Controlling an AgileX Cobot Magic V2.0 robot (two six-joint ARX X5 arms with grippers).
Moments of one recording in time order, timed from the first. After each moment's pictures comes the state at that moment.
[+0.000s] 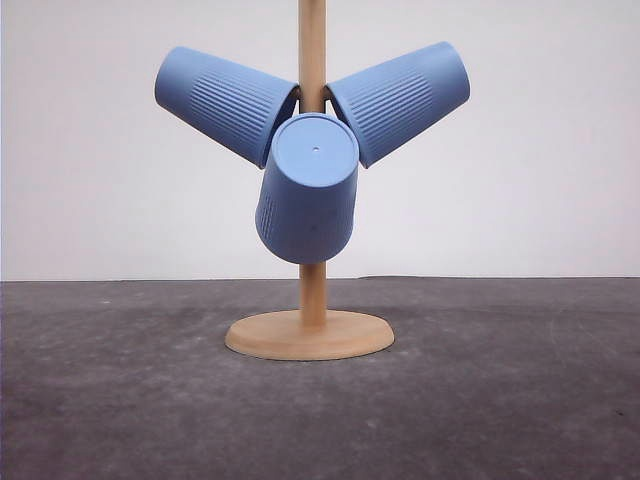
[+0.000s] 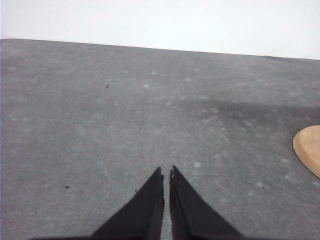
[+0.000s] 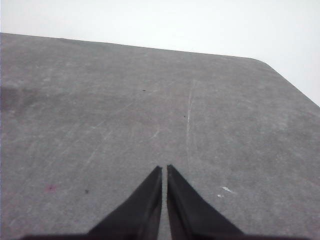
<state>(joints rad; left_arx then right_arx) -0.01 0.01 0.03 -0.18 0.05 -0.06 0.00 0.00 0.02 -0.17 0.07 -0.04</state>
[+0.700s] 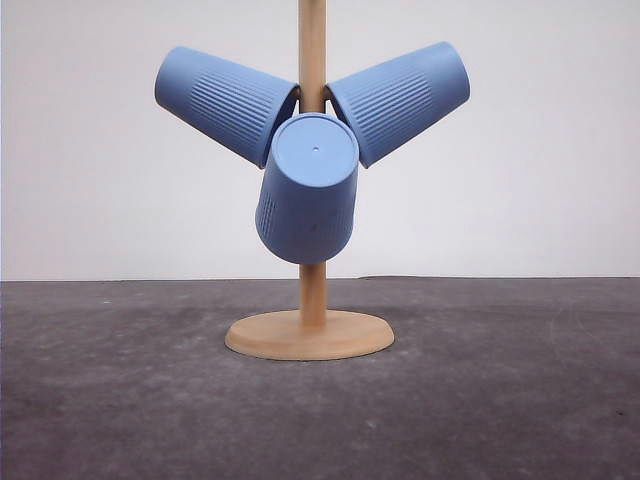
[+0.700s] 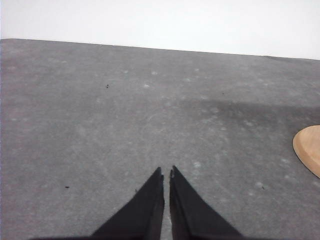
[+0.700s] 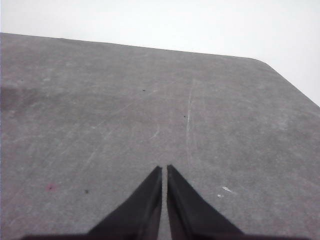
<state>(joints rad) -0.01 0.01 0.03 -0.18 0.05 -0.06 0.00 0.00 0.02 -0.17 0.07 -0.04</state>
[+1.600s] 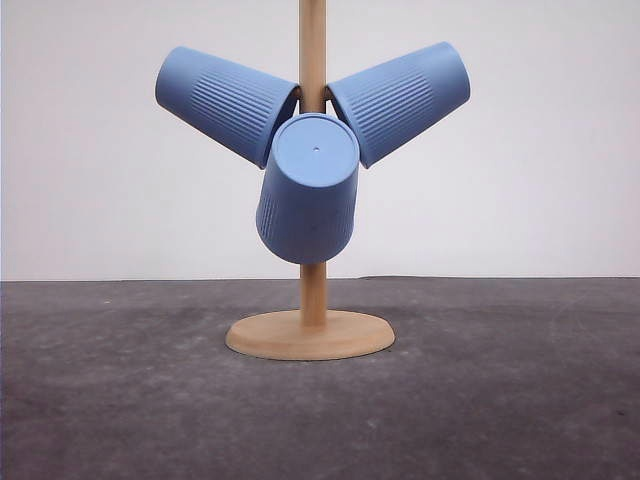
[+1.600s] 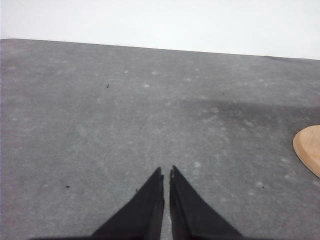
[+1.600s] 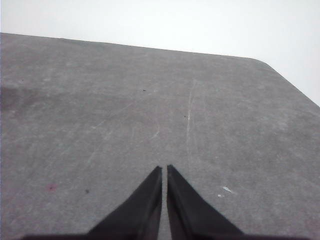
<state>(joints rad) -0.01 0.01 0.03 -0.18 0.05 -0.06 0.00 0.00 0.02 -0.17 0.07 -0.04</state>
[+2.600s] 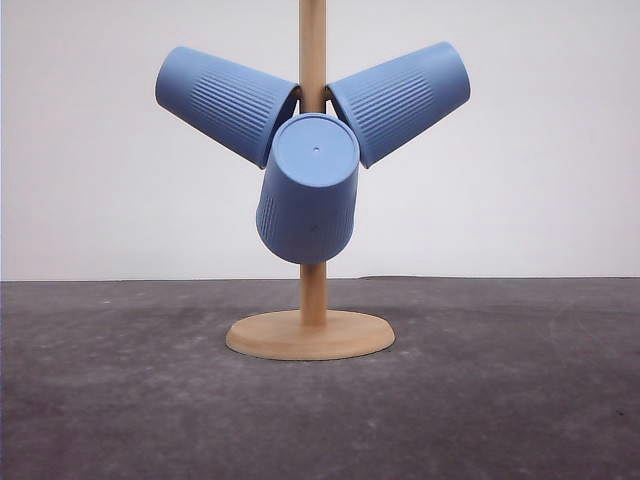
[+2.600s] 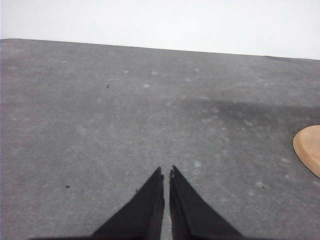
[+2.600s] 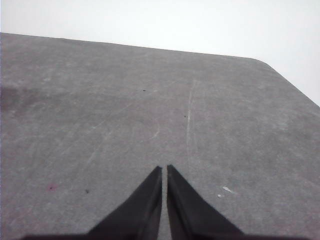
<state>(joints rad) -0.01 0.01 0.03 -0.18 0.05 -0.06 0.00 0.00 0.02 -0.17 0.07 -0.04</state>
